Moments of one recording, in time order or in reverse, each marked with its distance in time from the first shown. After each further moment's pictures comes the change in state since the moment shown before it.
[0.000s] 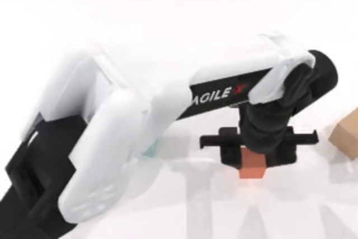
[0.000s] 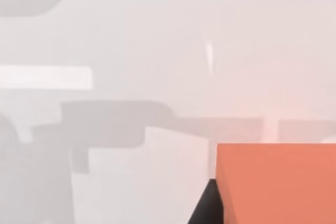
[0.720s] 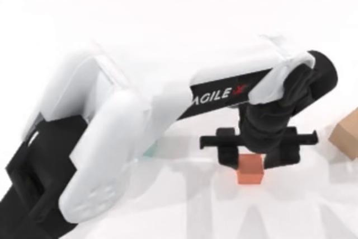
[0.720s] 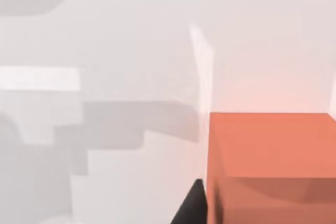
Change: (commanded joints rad) left arm 0.000 0.000 0.000 0.000 0.000 0.000; right arm 0.000 0.000 0.000 0.000 0.000 0.000
